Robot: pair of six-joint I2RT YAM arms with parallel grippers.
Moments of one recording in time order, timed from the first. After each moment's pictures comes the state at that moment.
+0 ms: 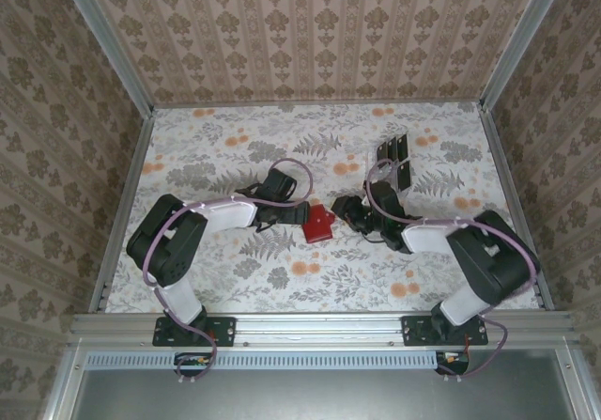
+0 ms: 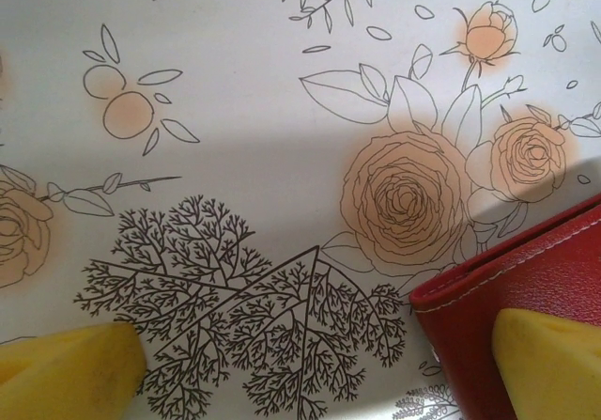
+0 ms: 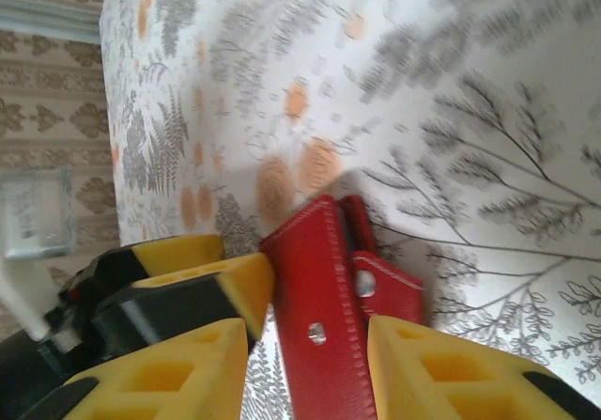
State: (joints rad) left arm -0.69 1.75 0.92 -0.21 -0.04 -0.48; right arm 0.50 1.52 0.58 0.34 -0.25 1.06
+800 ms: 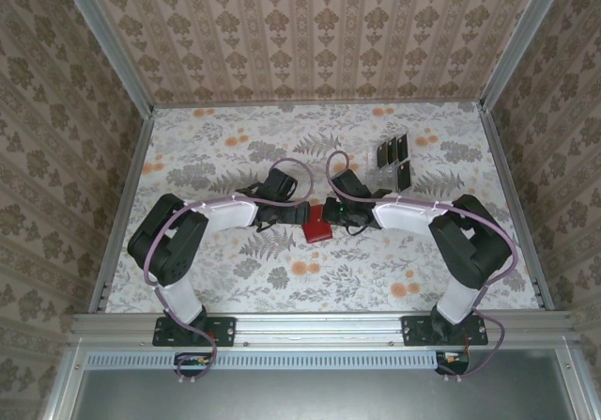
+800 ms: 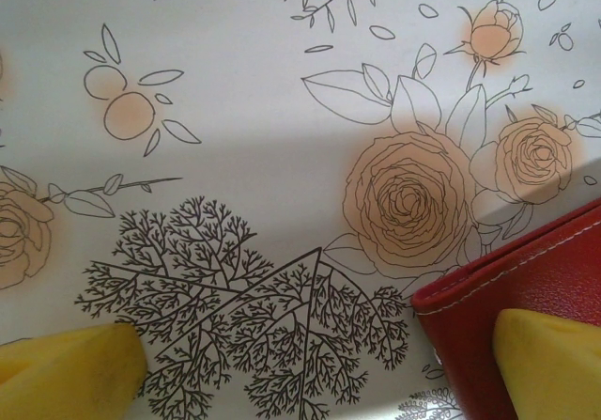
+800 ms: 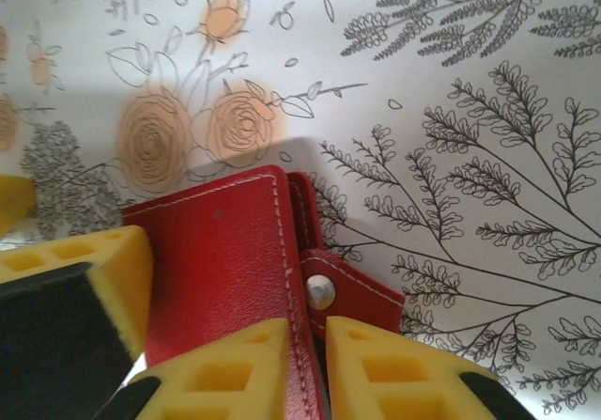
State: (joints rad) left arm -0.69 1.76 0.93 -0.22 -0.05 -0.48; right arm 0.63 1.73 0.95 -0.21 -0.05 0.74
